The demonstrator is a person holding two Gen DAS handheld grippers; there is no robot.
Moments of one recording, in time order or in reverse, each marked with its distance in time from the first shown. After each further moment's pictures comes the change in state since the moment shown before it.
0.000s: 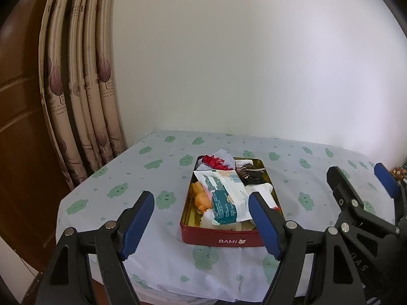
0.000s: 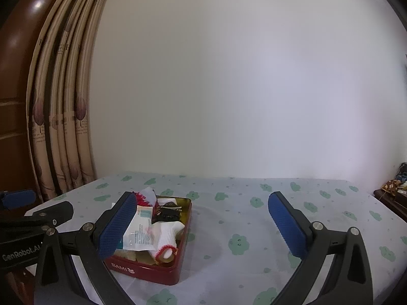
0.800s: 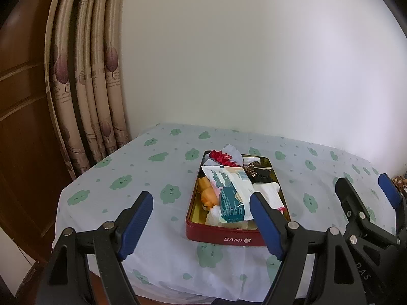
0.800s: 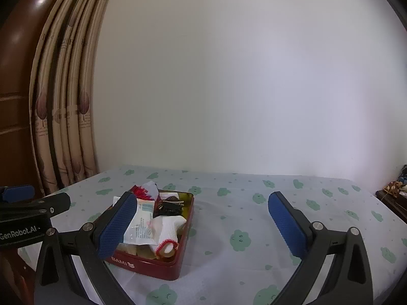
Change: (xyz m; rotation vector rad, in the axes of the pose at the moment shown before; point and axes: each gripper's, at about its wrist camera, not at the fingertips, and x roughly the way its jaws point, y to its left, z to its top) left arm 0.007 0.010 0.000 -0.046 0.035 0.026; right arm 0.001 0.002 -0.002 -0.015 0.024 0.015
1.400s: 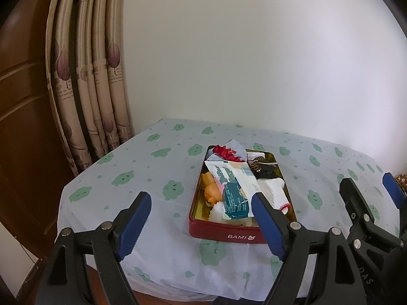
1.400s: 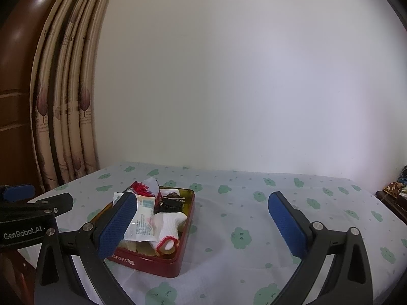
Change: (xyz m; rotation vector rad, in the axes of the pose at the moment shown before) left arm 0.006 0.001 -0.001 -0.002 0.027 0.024; right arm 0.000 0.003 -0.004 -0.014 0.017 0.006
